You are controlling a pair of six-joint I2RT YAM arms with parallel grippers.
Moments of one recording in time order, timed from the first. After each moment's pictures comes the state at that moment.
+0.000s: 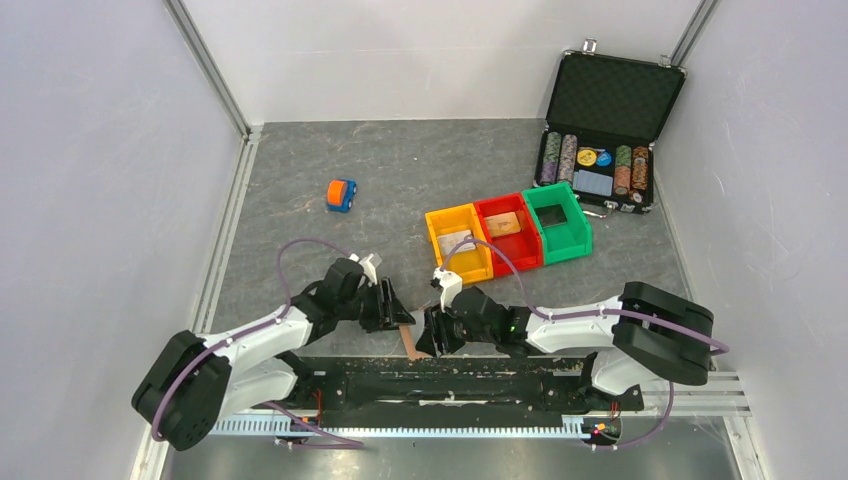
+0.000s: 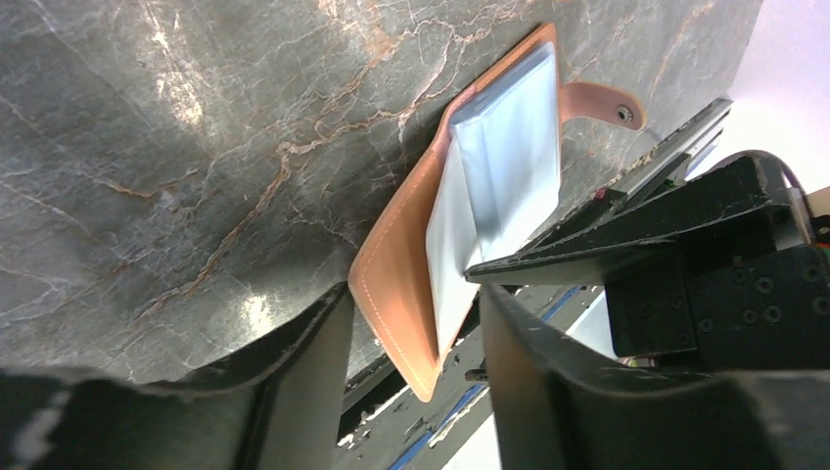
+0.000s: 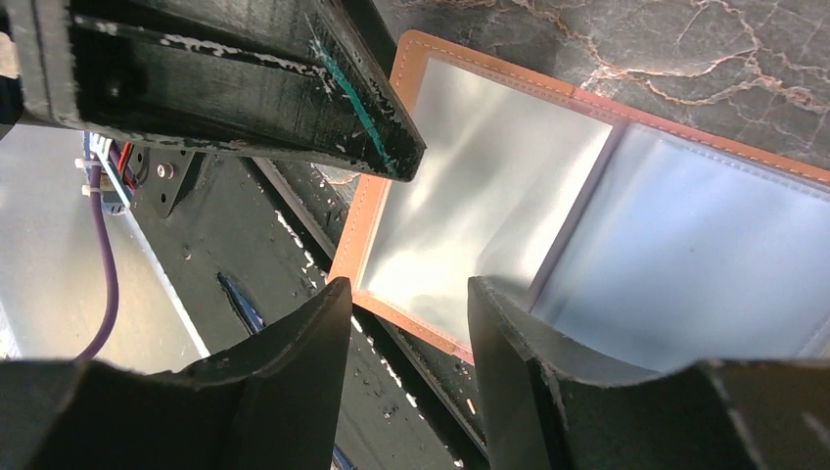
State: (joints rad) left arm -0.60 1.08 0.31 -0.03 0.42 -0.84; right arm 1.17 1.46 0.50 0.35 -0.07 0.68
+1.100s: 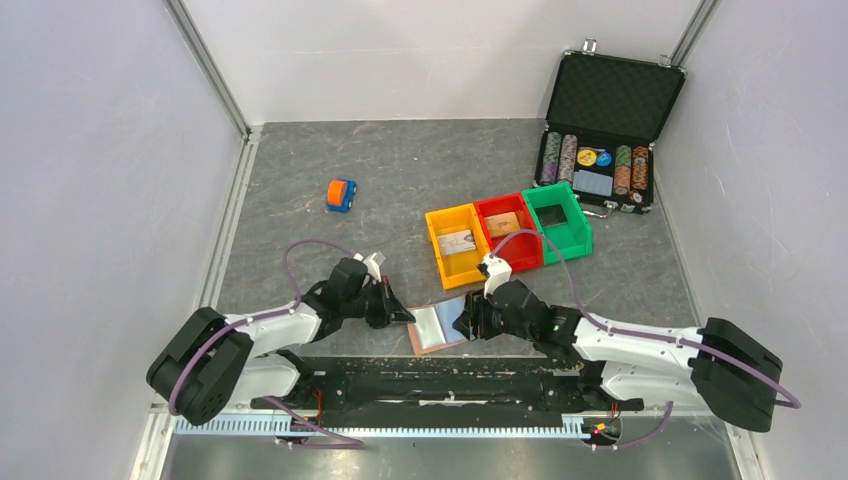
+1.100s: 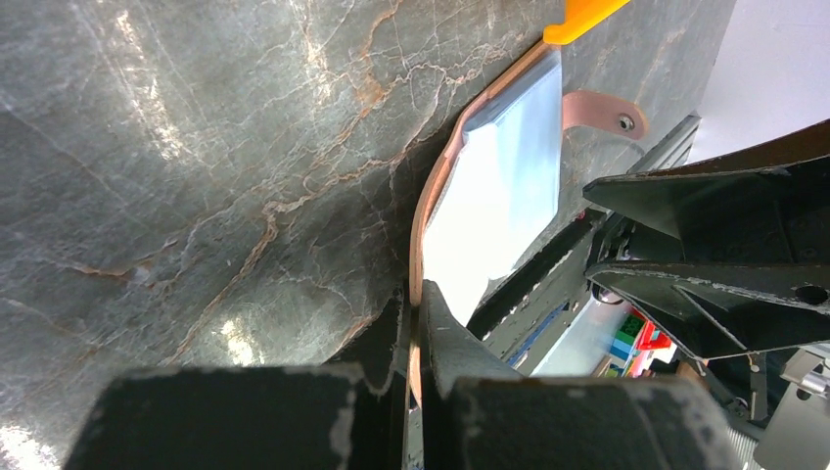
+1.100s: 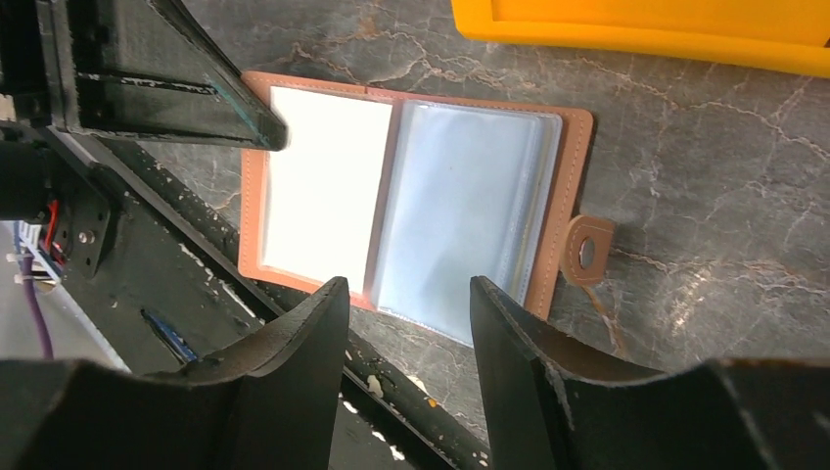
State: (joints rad) left arm -0.60 1.22 0.28 0.19 0.45 -0.90; right arm 1.03 1.07 0.36 0.10 0.09 0.67
